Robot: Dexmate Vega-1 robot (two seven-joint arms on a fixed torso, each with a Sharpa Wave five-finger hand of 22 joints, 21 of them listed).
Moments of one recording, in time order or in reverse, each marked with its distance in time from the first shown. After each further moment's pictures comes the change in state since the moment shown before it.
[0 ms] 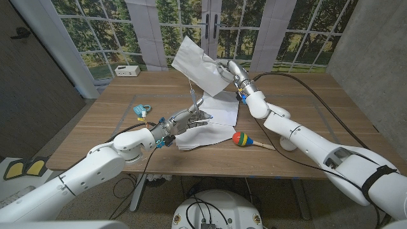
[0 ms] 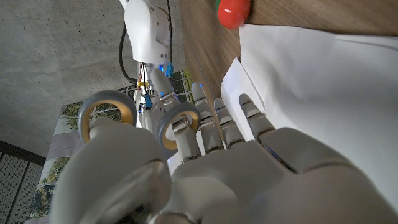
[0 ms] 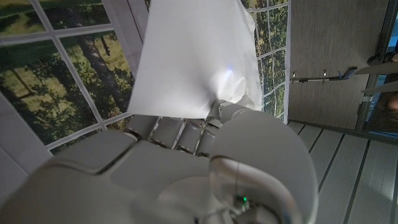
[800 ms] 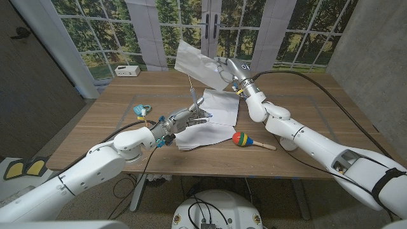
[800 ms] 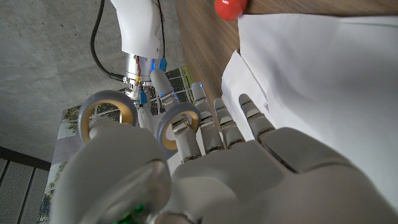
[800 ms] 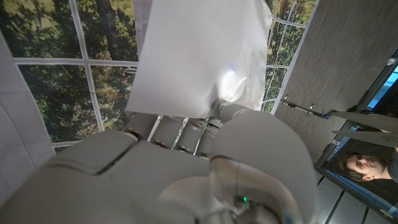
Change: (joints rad) left arm 0.000 0.007 0.000 -0.018 0.048 -0.001 0.038; left_hand 0.000 0.000 0.000 0.000 0.000 0.000 0.000 -0.001 0.000 0.000 0.000 0.000 0.000 0.000 0.000 0.000 0.000 0.004 0.004 0.000 0.000; right arm -0.005 -0.063 -0.061 -0.124 -0.277 -0.179 -0.171; right_hand 0.000 0.000 0.000 0.000 0.000 0.005 -0.005 -0.016 0.003 -0.007 -0.007 0.017 0.040 0.011 -0.003 0.015 0.054 0.000 0.000 0.045 -0.003
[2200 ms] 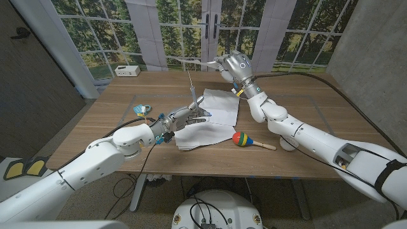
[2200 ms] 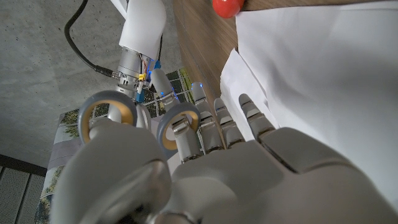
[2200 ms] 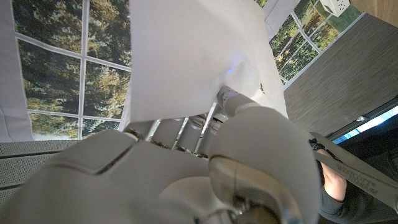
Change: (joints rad) left arm -0.035 0.006 -0.001 0.014 -0.010 0.030 -0.035; left_hand 0.000 0.000 -0.004 0.004 0.000 0.000 0.000 -0.004 0.003 0.003 0.003 0.000 0.002 0.004 -0.004 0.000 0.000 0.000 0.000 0.000 0.000; right arm 0.081 -0.021 -0.125 0.081 -0.302 -0.185 -0.267; right_hand 0.087 -0.076 -0.028 -0.167 -0.012 0.238 -0.012 -0.040 -0.131 0.095 -0.002 0.047 0.002 0.041 -0.013 0.004 0.105 -0.056 0.005 0.126 -0.045
